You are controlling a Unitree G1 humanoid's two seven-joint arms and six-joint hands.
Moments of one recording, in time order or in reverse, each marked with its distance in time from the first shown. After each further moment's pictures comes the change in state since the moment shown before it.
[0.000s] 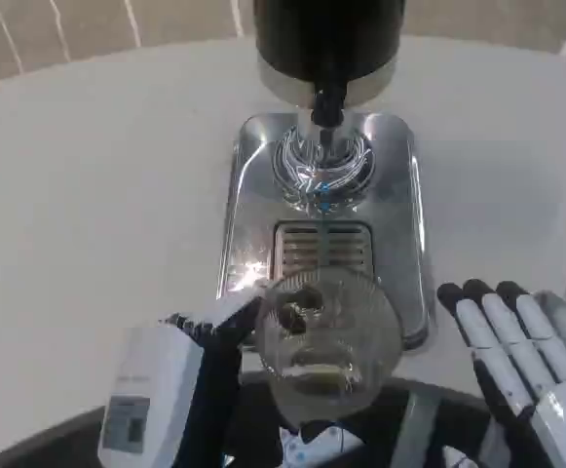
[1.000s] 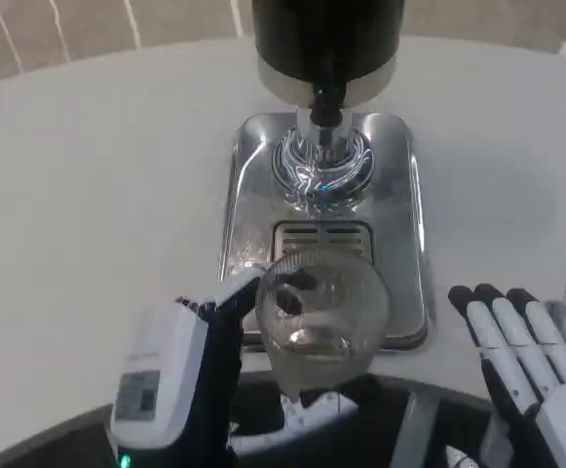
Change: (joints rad) left arm -0.118 -0.048 0.016 0.125 -0.007 0.036 -0.001; right arm 0.006 0.038 0.023 0.006 0.000 0.039 0.013
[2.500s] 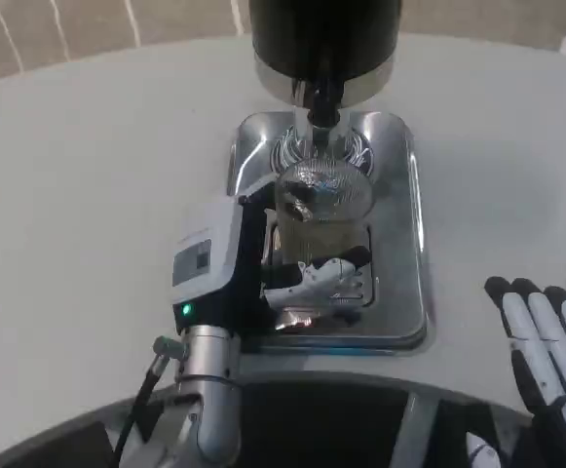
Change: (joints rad) left arm -0.744 -0.041 -0.030 0.962 -0.120 -0.003 0.201; right arm 0.032 0.067 0.022 -0.043 -0.027 0.084 0.007
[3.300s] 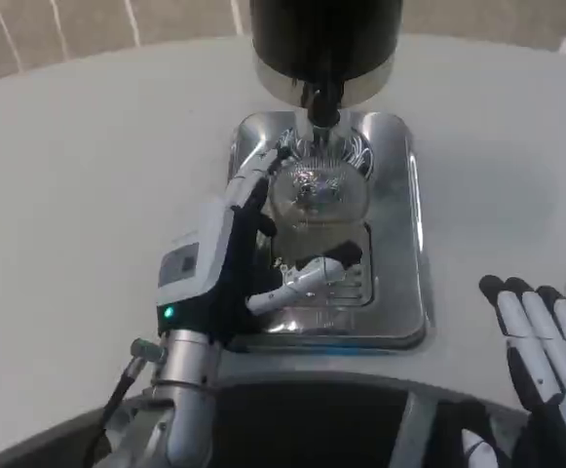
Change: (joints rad) left arm 0.072 0.092 -0.024 -0.129 -0.035 -0.029 -0.085; right arm -0.023 -0.024 0.005 0.020 0.056 -0.001 0.002
